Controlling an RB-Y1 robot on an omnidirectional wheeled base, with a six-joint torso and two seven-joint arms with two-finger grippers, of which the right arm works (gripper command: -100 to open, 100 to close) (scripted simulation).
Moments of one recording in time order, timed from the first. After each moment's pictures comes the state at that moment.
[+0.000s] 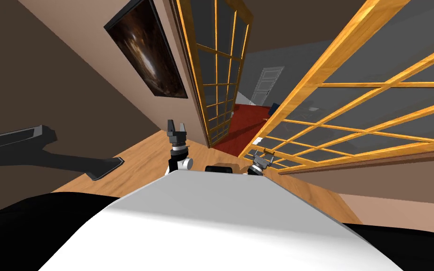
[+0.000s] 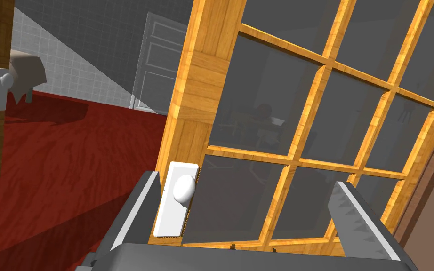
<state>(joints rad) 0.52 -0.14 0.21 -1.60 -0.90 -1.06 -0.59</state>
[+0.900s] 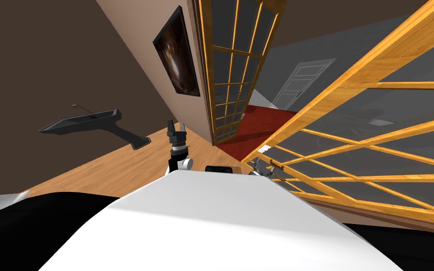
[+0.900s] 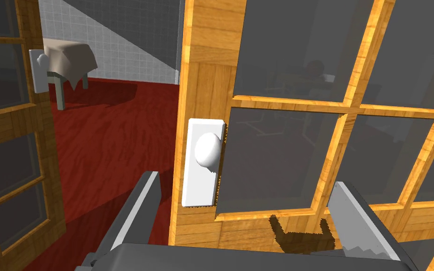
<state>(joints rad) 0.51 -0.16 0.26 -1.42 -1.10 -1.20 -0.73</state>
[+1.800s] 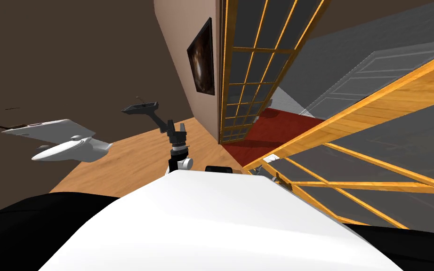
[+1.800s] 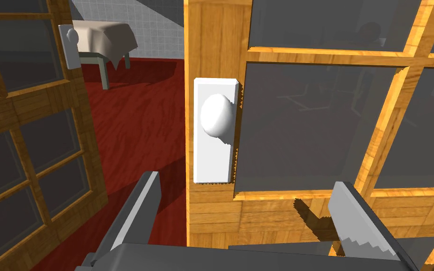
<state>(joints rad) 0.50 -0.17 0.31 -1.26 -1.27 -1.32 -0.85</state>
